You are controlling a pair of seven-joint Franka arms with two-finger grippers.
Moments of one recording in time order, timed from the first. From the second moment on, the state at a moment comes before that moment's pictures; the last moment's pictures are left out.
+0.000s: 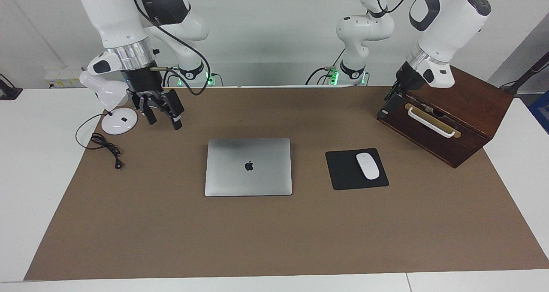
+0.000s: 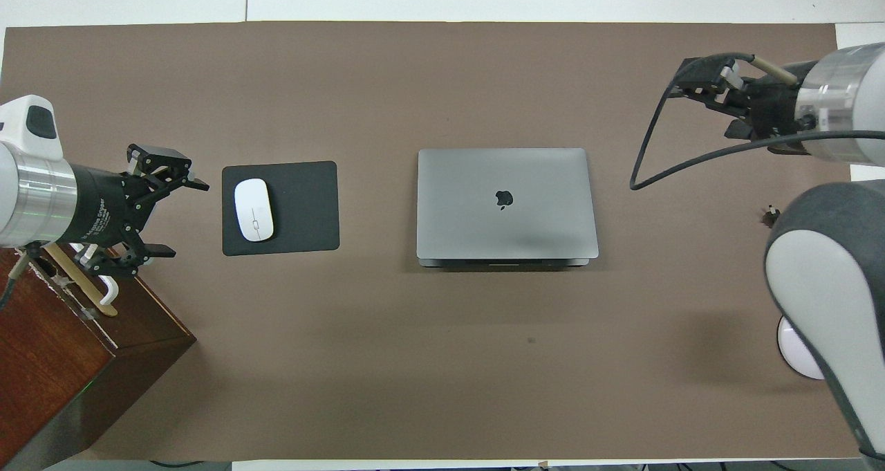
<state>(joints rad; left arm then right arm) -0.04 -0.15 -0.09 -1.93 -0.29 1.82 -1.06 -0.08 -0.02 0.23 -1.74 0.12 2.10 0.63</state>
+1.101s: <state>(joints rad) -0.13 -0.30 -0.09 -2.28 -0.65 2.05 -1.36 -0.01 -0.02 0.23 -1.95 0.12 2.37 0.68</state>
